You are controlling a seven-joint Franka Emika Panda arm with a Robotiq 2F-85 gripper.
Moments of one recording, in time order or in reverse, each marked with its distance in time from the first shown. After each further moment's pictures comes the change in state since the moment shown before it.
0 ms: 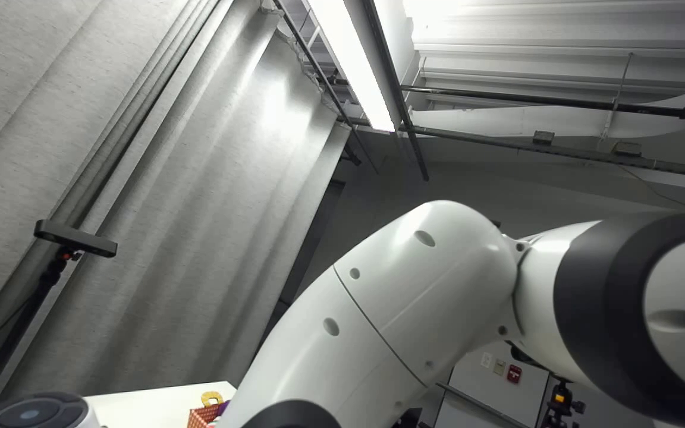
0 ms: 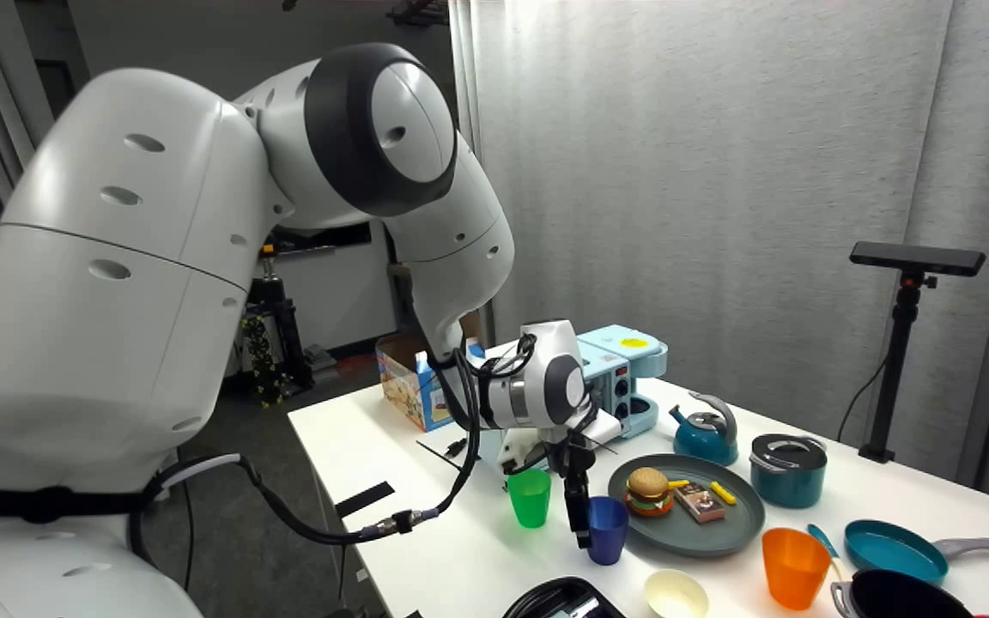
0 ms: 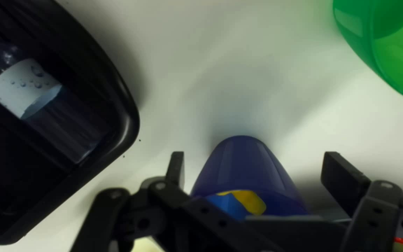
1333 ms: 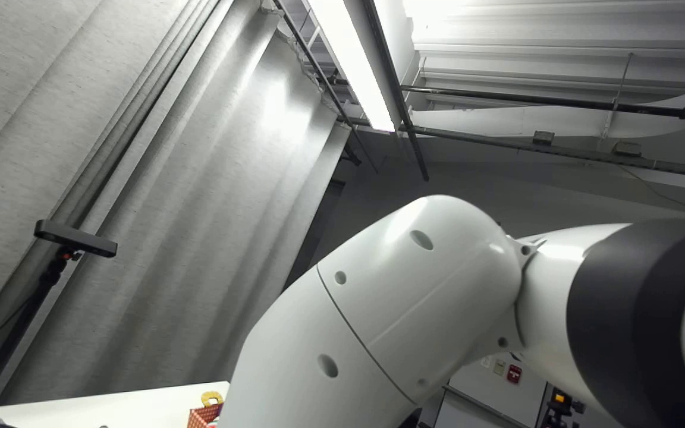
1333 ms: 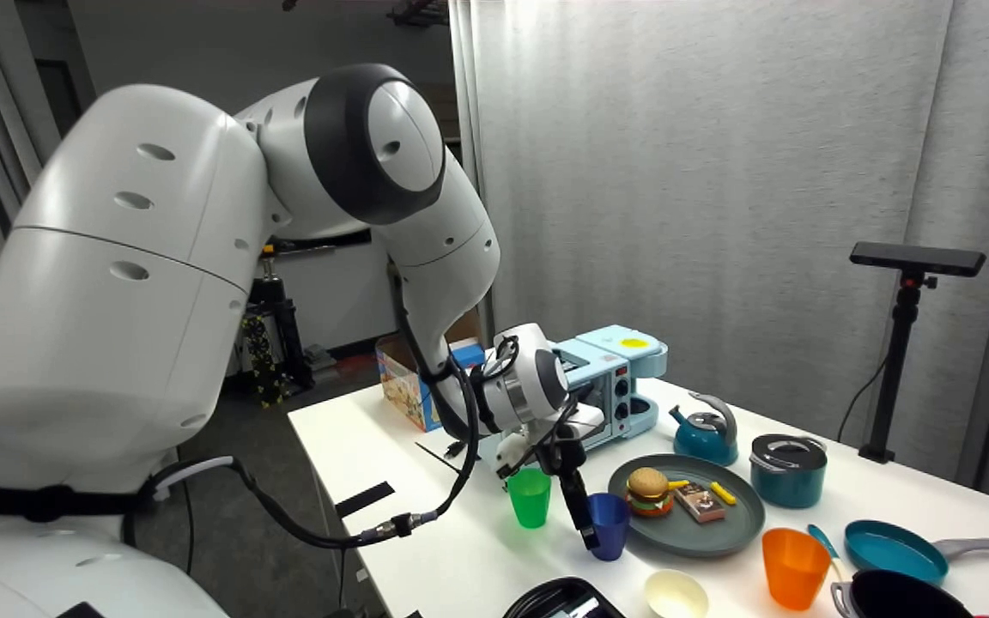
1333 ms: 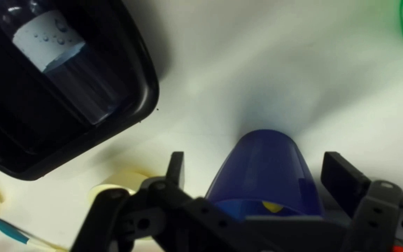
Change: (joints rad) arm 0.090 0.036 -0.047 0.051 -0.264 -0.117 0.136
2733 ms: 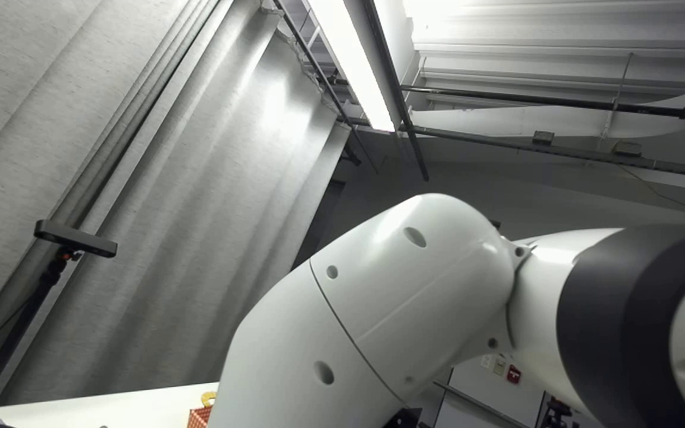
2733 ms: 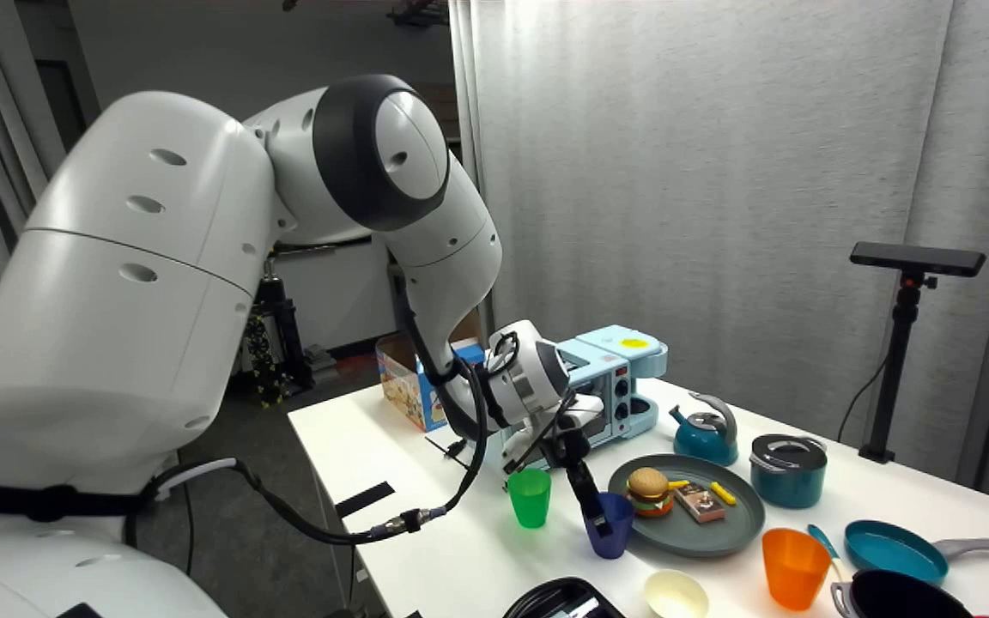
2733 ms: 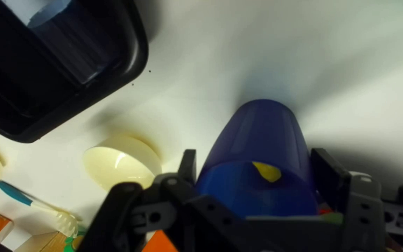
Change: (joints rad) arm -0.005 0.019 0.011 0.057 -0.134 -0.054 0.083
